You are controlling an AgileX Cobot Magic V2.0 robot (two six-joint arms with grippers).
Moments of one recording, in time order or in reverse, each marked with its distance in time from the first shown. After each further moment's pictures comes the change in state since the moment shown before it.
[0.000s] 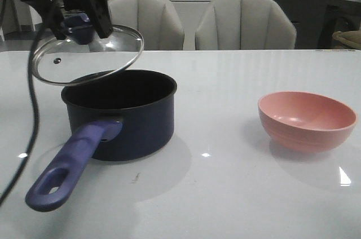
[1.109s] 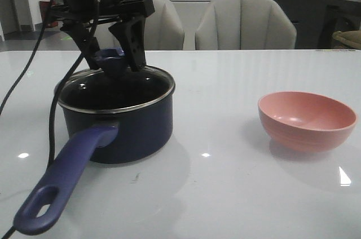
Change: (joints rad) left arm -0.109 0.091 -0.023 0.002 0.035 0.007; right arm 0.000 0.000 0.000 0.000 0.000 0.000
